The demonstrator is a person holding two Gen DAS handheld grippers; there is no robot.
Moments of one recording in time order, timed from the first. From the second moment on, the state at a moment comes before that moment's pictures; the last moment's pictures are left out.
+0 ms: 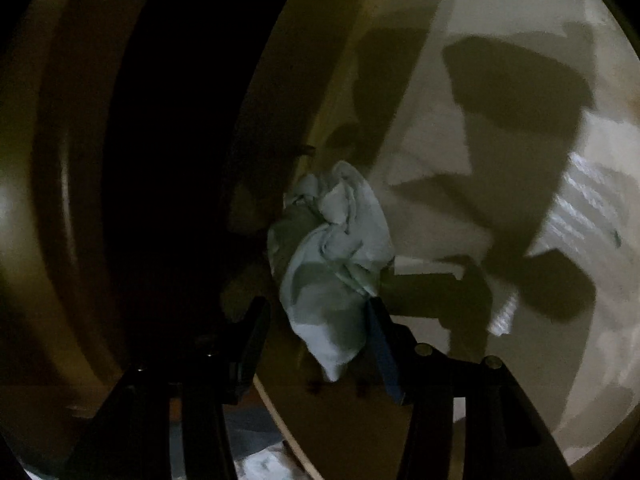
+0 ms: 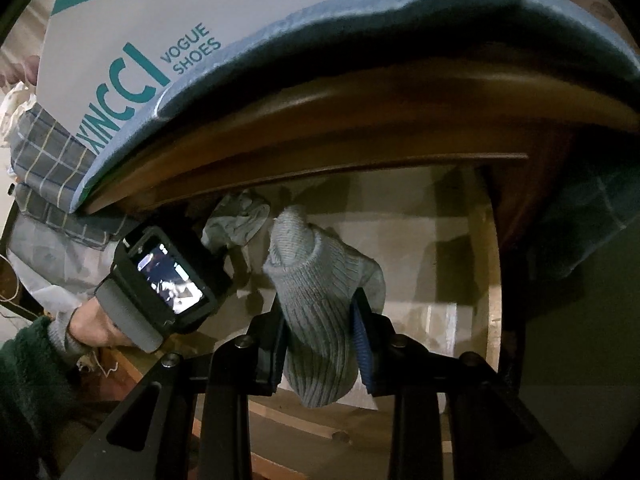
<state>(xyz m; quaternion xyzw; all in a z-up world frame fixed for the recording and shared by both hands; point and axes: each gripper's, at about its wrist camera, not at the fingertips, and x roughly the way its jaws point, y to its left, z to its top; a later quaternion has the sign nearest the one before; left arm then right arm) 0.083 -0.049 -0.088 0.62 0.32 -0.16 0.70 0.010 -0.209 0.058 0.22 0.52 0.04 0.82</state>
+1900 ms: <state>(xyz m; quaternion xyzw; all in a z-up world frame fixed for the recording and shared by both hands) 0.051 -0.001 0.068 0.31 0.52 -0.23 0.76 0.027 -0.183 0.028 0.14 0.57 0.01 0.81</state>
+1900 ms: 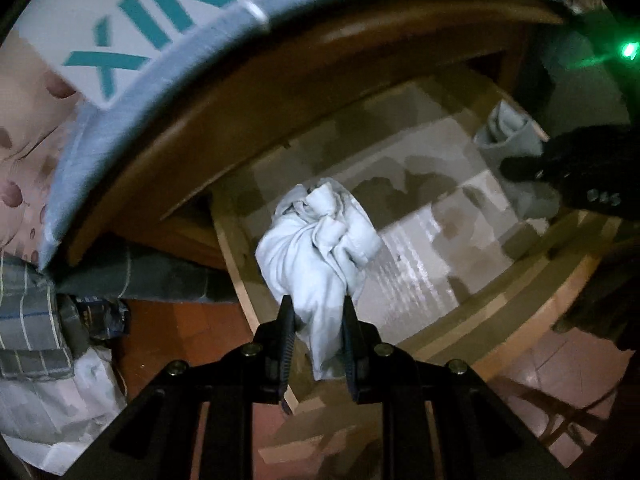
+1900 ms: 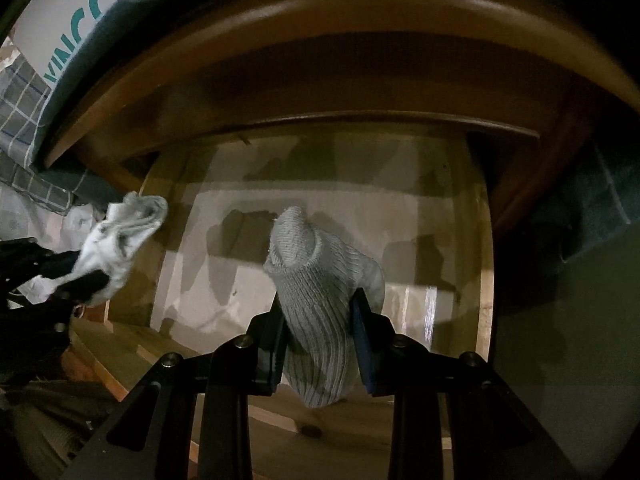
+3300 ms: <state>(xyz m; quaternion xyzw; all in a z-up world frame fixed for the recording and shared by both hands) 0.035 -0.004 0.146 0.22 0.52 -0.25 0.79 0.029 -0.176 0.020 0.13 0.58 0.02 0.80</state>
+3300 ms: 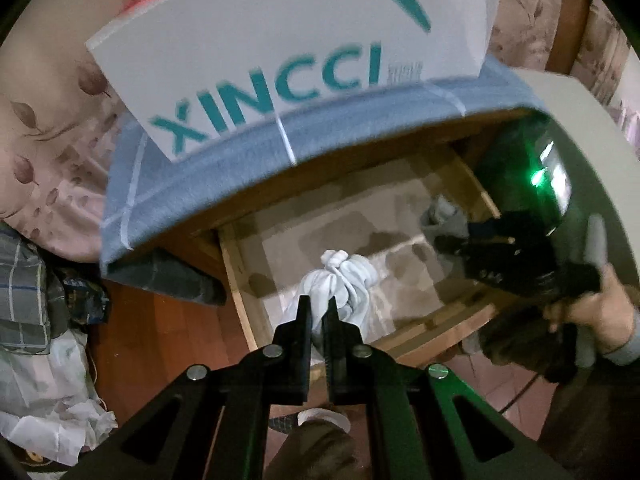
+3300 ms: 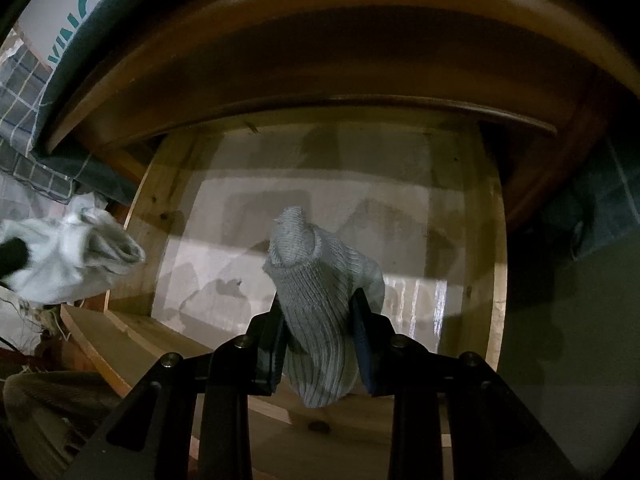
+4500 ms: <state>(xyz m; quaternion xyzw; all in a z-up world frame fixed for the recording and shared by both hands) 0.081 -0.010 0.410 0.15 0.37 -0.22 0.89 0.029 -0.172 0.007 0.09 0.61 0.00 0.79</state>
